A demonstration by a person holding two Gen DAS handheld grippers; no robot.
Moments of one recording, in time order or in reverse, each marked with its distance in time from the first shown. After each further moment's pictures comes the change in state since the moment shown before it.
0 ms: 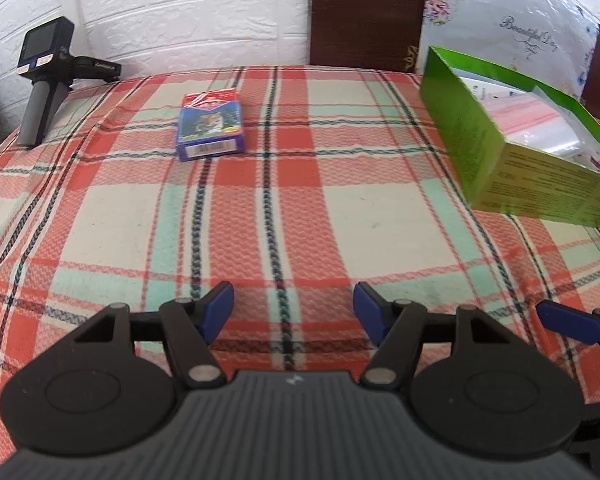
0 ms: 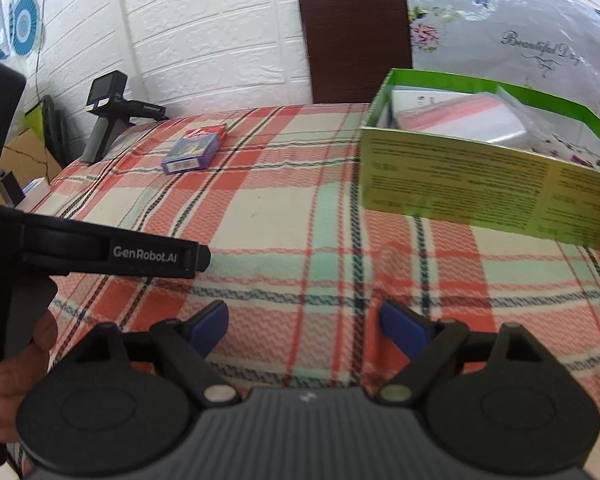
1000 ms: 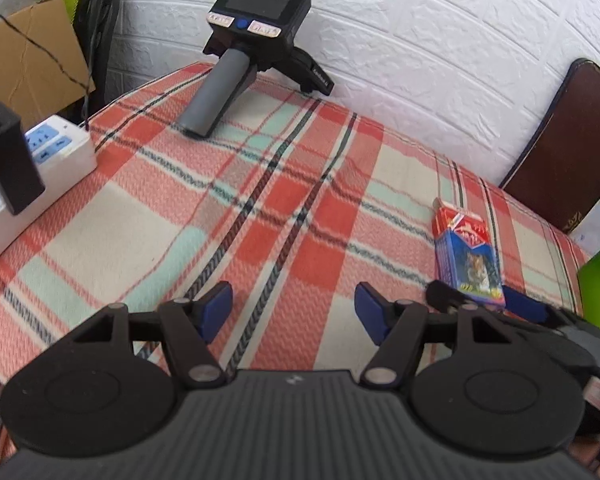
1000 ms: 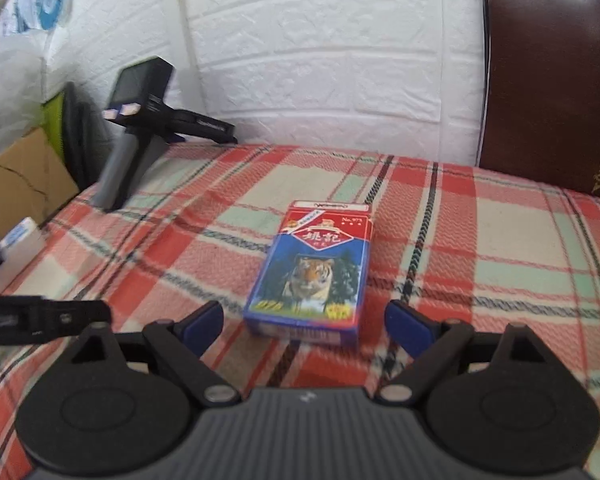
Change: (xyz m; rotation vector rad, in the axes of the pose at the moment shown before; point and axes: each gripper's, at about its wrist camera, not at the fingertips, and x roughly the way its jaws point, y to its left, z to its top) left arm 0.029 0.187 0.055 -0.423 -0.053 0.102; right arm 0.180 0.111 0.135 -0.117 -0.006 0.125
